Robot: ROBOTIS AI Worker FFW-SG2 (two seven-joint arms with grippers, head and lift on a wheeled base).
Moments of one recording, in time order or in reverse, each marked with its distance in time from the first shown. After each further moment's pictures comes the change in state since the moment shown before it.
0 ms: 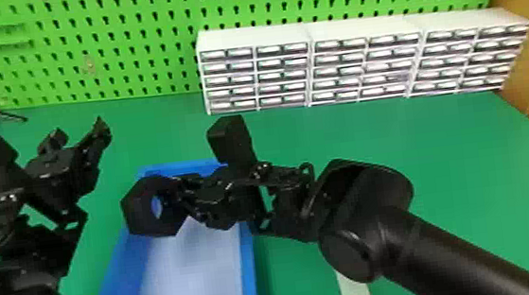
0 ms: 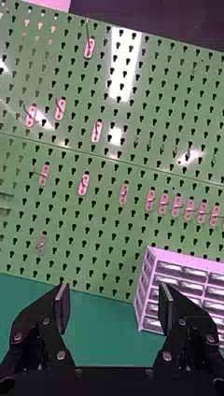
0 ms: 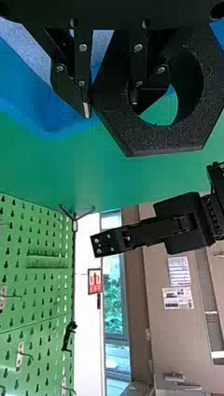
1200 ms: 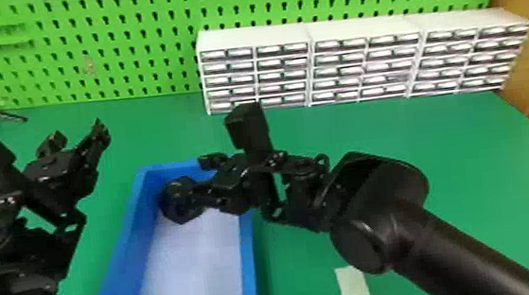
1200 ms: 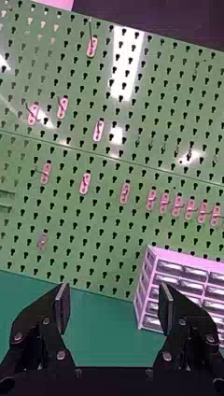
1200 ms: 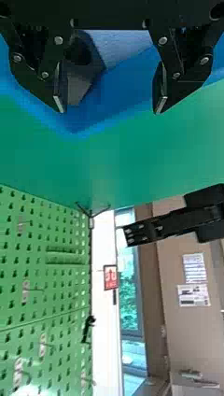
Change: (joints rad) left arm 0.009 0.002 0.004 -0.002 0.013 -0.002 0.000; right arm 0.048 0.000 -0.106 -0.023 0.051 0.032 0.001
